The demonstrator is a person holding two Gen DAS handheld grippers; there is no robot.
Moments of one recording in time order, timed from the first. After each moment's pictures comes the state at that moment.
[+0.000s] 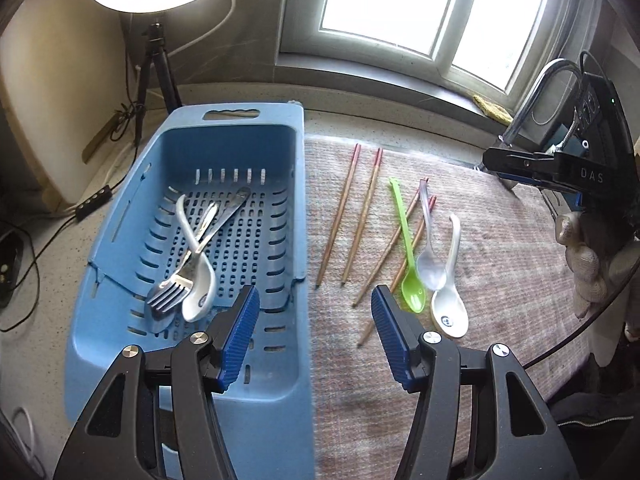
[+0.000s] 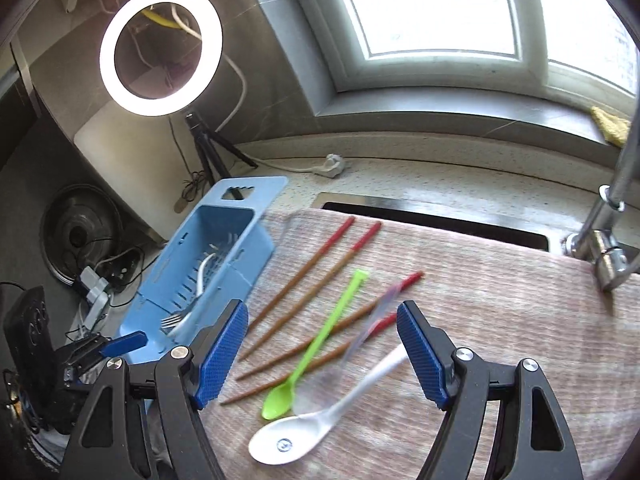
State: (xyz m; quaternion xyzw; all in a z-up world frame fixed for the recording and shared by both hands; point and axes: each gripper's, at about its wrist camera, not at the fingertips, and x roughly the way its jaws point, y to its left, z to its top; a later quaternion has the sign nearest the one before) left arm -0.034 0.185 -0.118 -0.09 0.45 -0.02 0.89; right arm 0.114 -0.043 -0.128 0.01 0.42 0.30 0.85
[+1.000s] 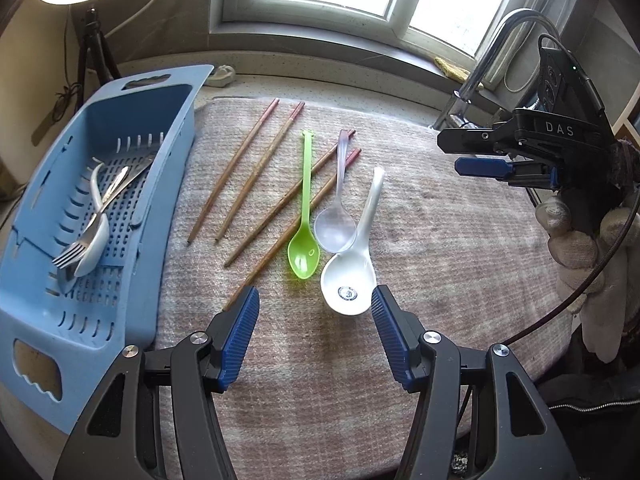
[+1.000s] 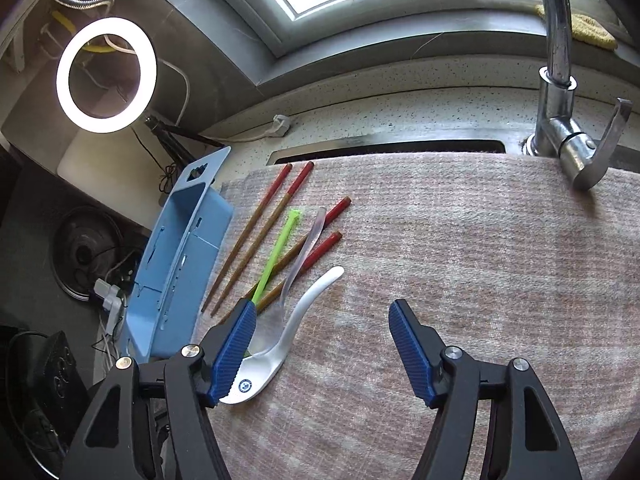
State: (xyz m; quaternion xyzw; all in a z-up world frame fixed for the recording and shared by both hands) left arm -0.036 0.098 -0.140 -0.09 0.49 -0.06 0.87; right arm 0.135 -0.096 -0.164 0.10 0.52 0.32 0.78
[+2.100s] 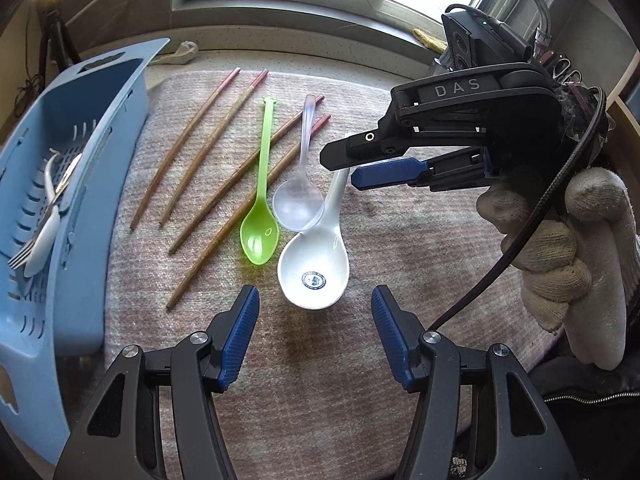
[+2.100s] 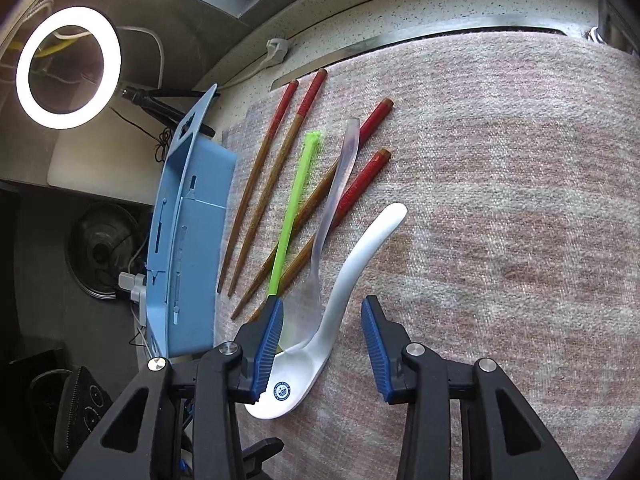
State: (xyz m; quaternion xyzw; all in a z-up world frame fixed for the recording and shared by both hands) left arm -0.024 0.078 -0.170 -0.09 0.52 -0.10 0.85; right arm 0.147 -0.040 -0.231 0.16 0.62 0.33 0.69
